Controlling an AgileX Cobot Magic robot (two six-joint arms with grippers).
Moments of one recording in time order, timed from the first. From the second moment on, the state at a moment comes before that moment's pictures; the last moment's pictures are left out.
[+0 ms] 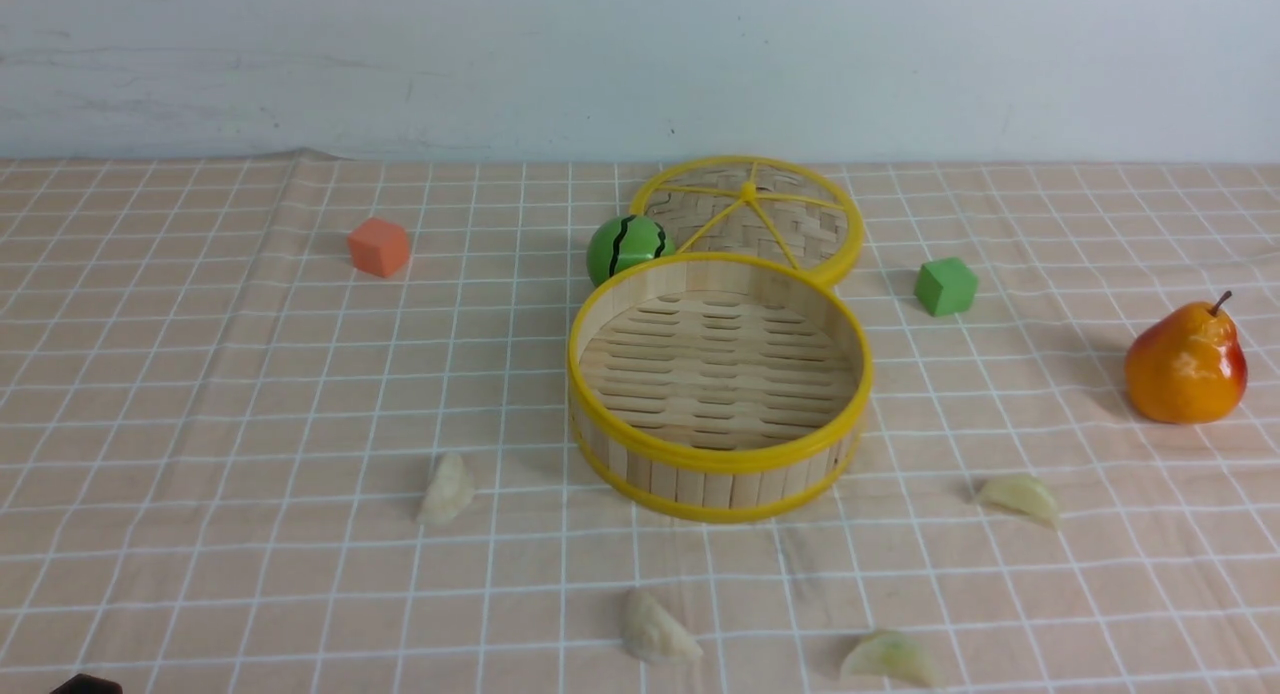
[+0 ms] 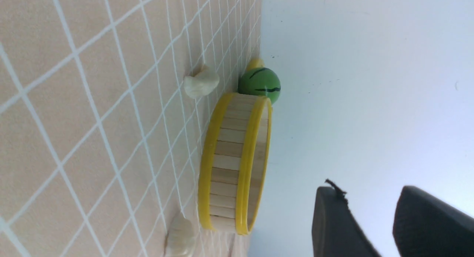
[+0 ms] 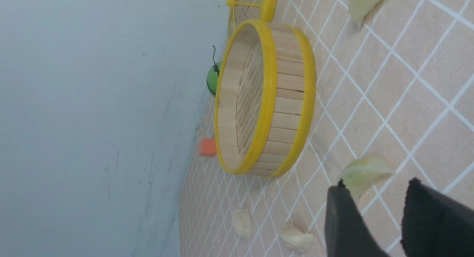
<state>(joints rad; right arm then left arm) 0.02 -0.01 0.02 0.79 0.40 0.58 0.02 -0.01 0.03 -0.84 0.31 -0.81</state>
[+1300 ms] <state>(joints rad) 0.50 1.00 -0.80 0.27 1.05 -0.23 -0.35 1.44 -1.17 0.00 1.16 -0.18</state>
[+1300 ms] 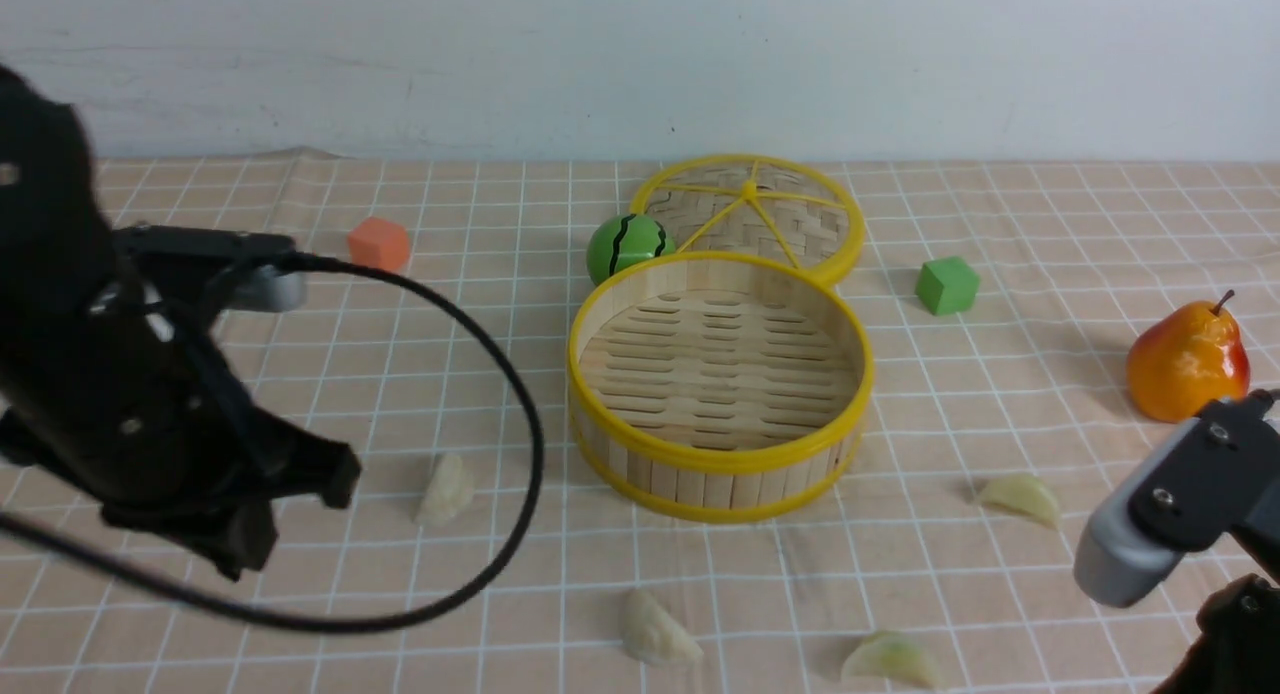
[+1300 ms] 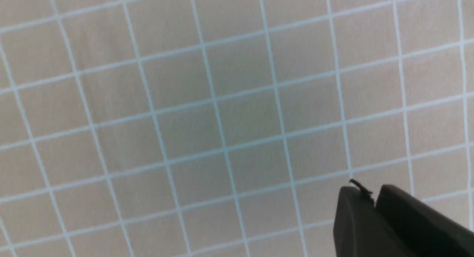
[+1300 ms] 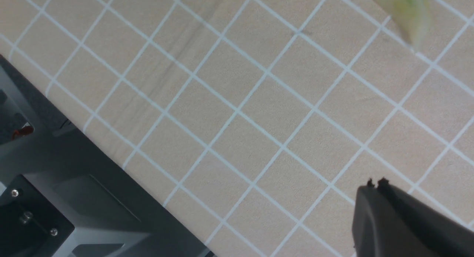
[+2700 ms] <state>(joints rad) 0.50 1.00 -0.80 0.28 1.00 -0.23 -0.63 2.14 -2.14 0.14 1.07 -0.29</state>
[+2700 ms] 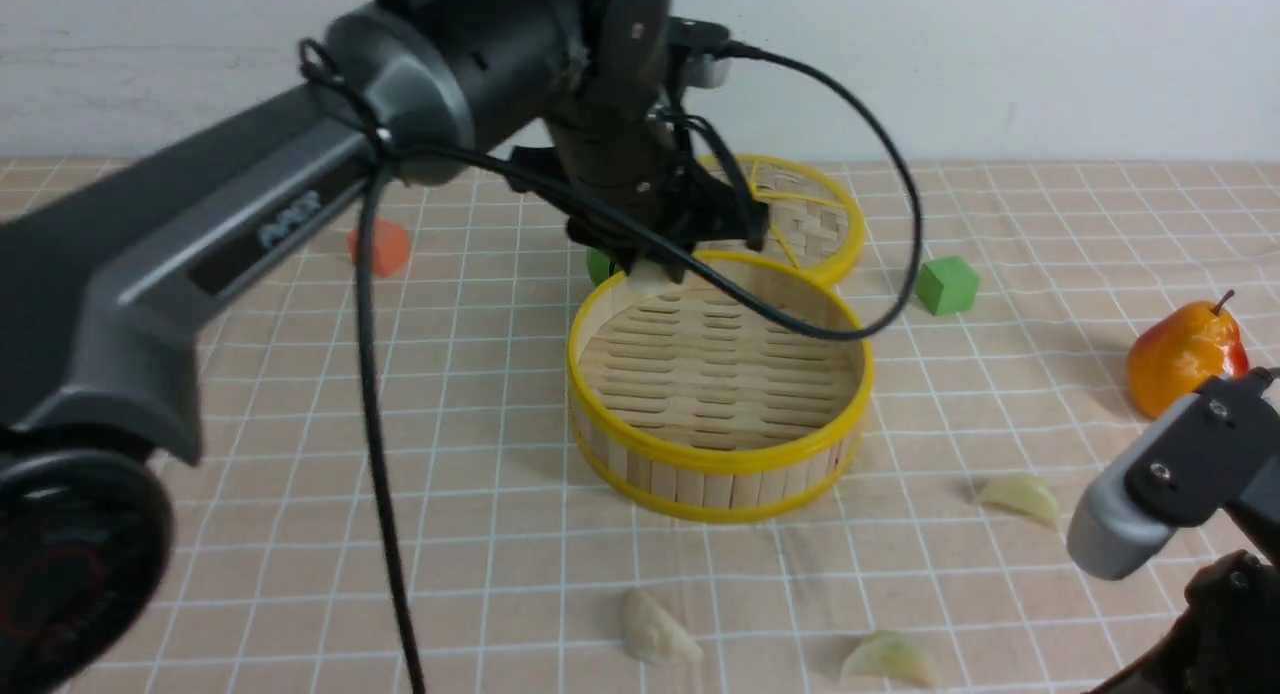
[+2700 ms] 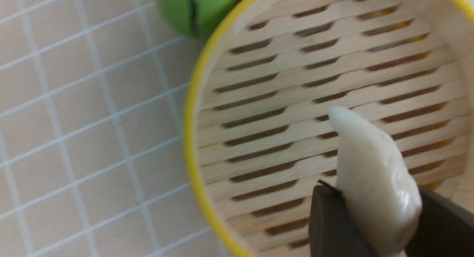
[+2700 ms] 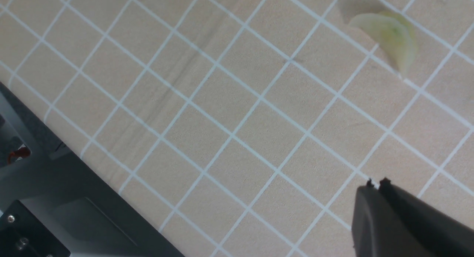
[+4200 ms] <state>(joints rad) 0.50 0.61 -0.84 0.08 1.08 -0.09 -0.66 1.65 -1.64 -0.18 1.25 0.60</state>
